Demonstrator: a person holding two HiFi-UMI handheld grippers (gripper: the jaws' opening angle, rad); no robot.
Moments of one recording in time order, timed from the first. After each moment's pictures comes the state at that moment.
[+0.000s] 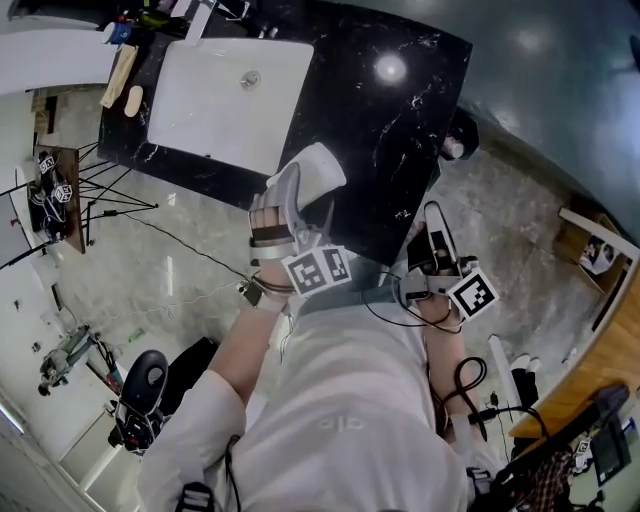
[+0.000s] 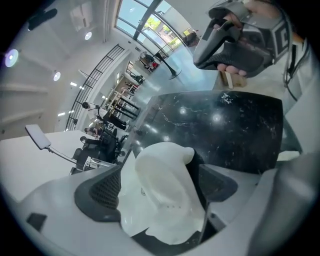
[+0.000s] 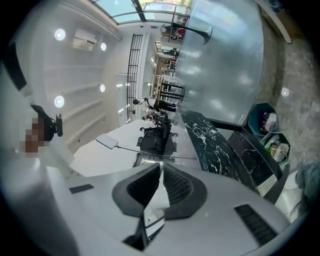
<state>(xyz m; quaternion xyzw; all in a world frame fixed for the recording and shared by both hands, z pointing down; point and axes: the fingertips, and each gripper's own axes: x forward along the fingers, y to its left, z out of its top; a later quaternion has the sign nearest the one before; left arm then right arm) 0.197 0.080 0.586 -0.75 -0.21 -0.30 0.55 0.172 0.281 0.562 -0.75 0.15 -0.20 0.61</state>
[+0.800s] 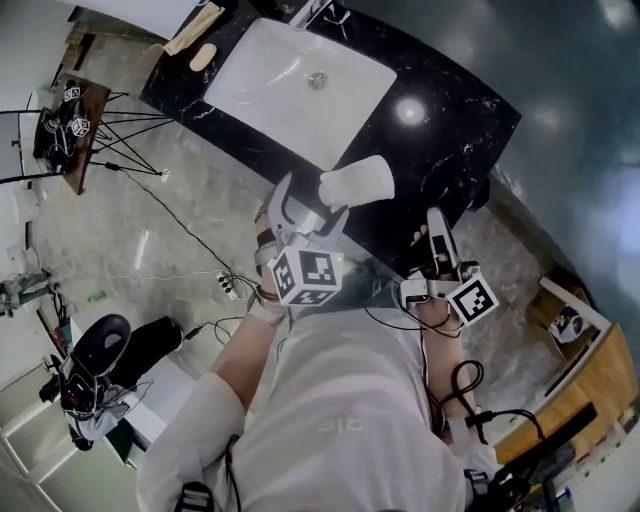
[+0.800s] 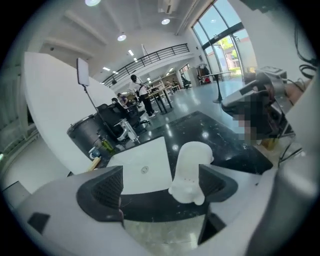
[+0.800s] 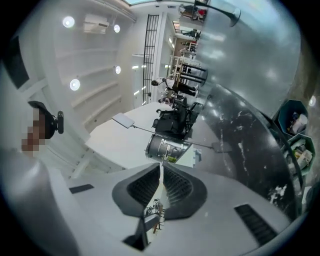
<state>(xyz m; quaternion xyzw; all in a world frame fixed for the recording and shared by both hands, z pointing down) 0.169 -0.008 0.504 -0.90 -0.10 -0.33 0.27 0.198 0.188 0.488 -0.76 0.28 -0.21 0.55</state>
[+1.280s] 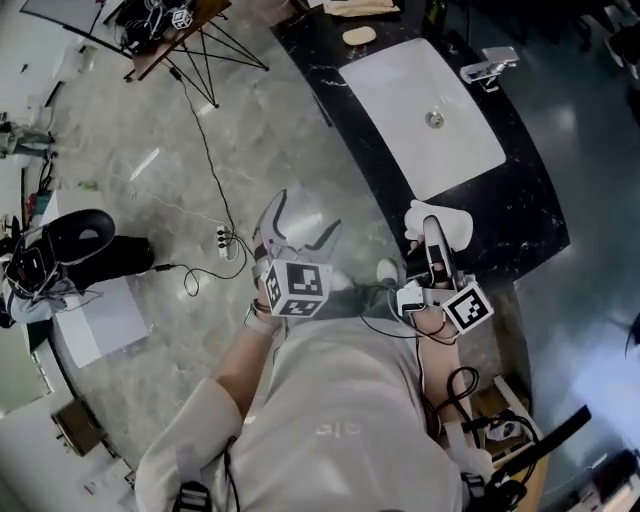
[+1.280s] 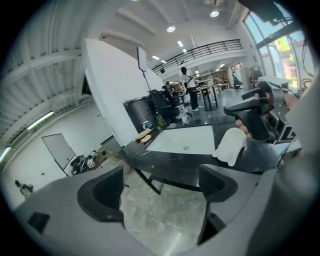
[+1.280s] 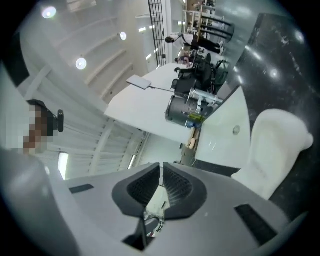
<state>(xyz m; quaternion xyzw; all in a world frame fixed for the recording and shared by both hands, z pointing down) 0.028 -0.175 0.457 -0.92 0.16 -0.34 0.15 0.162 -0.013 0.434 -0.66 0.49 -0.29 0.49</state>
